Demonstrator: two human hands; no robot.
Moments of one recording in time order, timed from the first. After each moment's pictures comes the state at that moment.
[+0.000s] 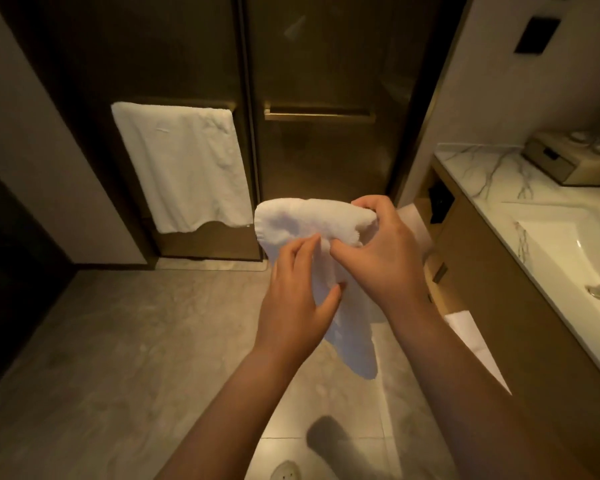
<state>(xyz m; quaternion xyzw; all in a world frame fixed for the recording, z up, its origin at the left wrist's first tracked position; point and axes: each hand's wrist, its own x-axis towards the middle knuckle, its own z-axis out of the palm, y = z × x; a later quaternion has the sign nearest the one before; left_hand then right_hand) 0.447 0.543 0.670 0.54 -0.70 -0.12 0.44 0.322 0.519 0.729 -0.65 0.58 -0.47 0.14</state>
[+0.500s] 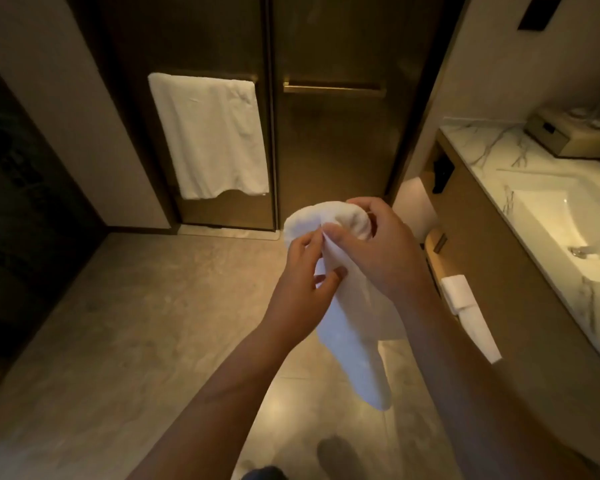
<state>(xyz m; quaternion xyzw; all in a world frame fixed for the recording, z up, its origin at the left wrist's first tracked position) 0.453 0.714 0.682 0.51 -0.65 -0.32 0.45 0.328 0.689 0.732 -0.66 0.58 -0.42 0.23</state>
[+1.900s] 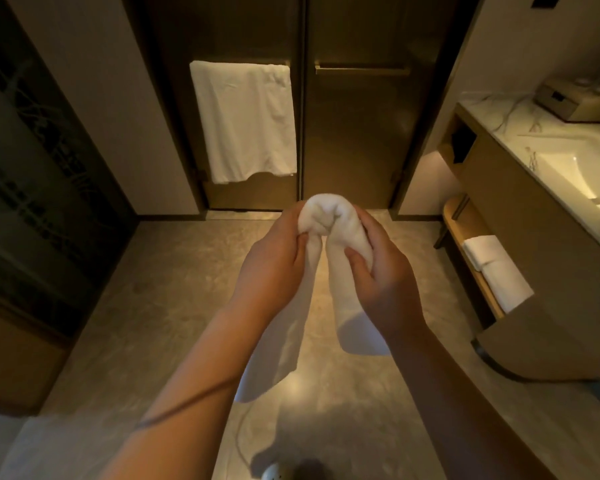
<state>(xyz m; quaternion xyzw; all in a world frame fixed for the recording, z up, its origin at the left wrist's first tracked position) 0.699 0.854 0.709 0.56 -0.72 -0.20 0.37 0.539 0.877 0.700 -0.70 0.52 -0.48 0.13</state>
